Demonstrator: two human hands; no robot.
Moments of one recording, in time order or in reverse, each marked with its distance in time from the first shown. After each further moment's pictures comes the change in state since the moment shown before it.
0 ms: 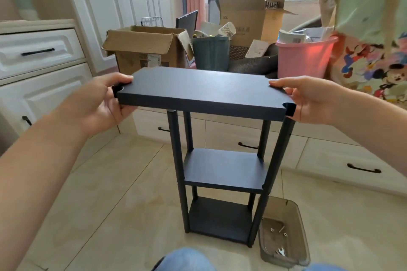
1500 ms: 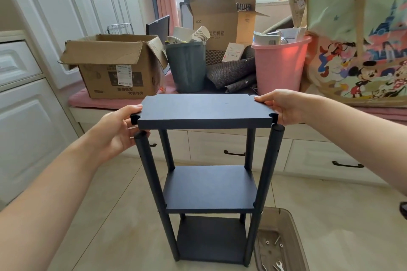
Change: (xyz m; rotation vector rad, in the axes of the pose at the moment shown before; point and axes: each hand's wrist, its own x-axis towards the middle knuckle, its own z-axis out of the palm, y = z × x) left_hand 0.118 -0.061 0.015 0.282 -0.069 -0.017; right_hand 0.110 -0.006 -0.065 -0.174 0.173 0.076
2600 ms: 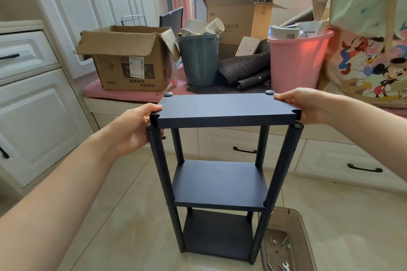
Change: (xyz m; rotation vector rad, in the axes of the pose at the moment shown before) left_hand -0.001 -0.009 0.008 0.077 -0.053 -0.126; right_hand 0.014 0.006 -0.012 -0.050 0.036 0.006
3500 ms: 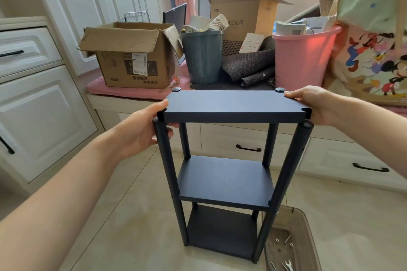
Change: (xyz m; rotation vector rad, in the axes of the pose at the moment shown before) left_hand 0.002 -0.011 -0.002 0.168 -0.082 0.035; right_hand -0.010 0.005 0.005 -0.087 0.109 -0.020
